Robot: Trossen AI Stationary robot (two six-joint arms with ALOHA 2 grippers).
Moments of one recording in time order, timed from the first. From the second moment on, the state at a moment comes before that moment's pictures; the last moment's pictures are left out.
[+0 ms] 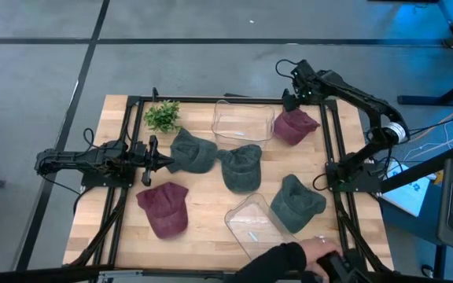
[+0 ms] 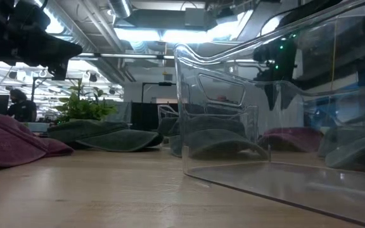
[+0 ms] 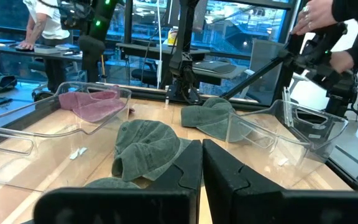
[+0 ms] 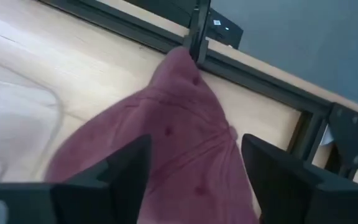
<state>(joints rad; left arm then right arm) 0.02 0.01 0.01 0.01 0.00 -0.14 -0.96 1.54 1.20 -0.89 0.19 0.19</state>
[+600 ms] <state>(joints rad) 0.02 0.01 0.01 0.01 0.00 -0.14 -1.03 1.68 1.20 -0.98 0.22 0.07</state>
